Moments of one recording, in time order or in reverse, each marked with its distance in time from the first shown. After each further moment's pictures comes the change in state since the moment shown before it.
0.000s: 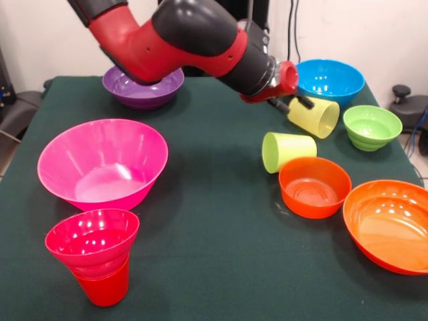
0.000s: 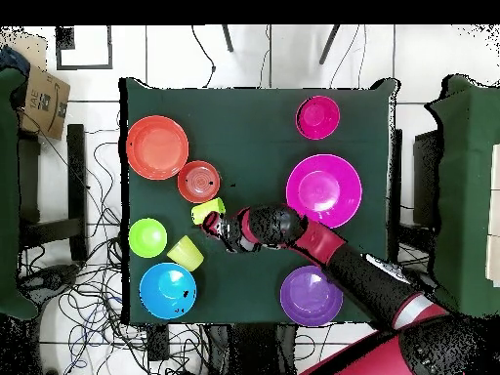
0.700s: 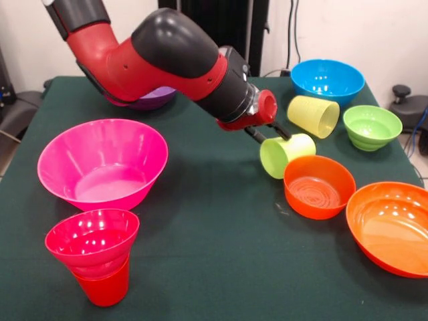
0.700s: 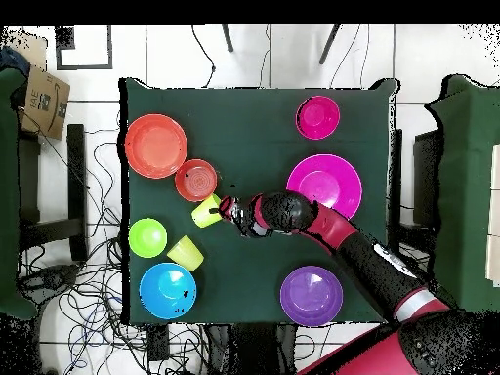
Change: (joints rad) arm -0.009 0.050 0.000 -0.147 -0.115 0.028 0.000
